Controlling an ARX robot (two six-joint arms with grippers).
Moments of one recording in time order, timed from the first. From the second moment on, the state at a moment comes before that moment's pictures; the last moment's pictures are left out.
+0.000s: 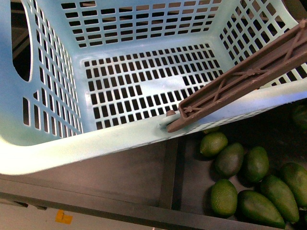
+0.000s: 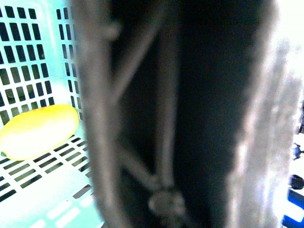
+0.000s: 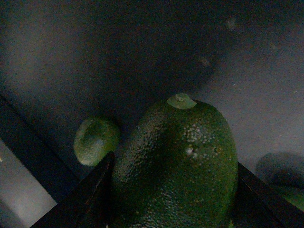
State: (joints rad) left arm -0.64 1.70 1.40 -0.24 0.33 -0.97; right arm -0.29 2.25 1.11 0.18 -0.16 0.89
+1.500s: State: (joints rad) left arm -0.64 1.70 1.40 -0.24 0.31 -0.98; right arm 0.30 1.44 0.98 0.09 0.12 0.49
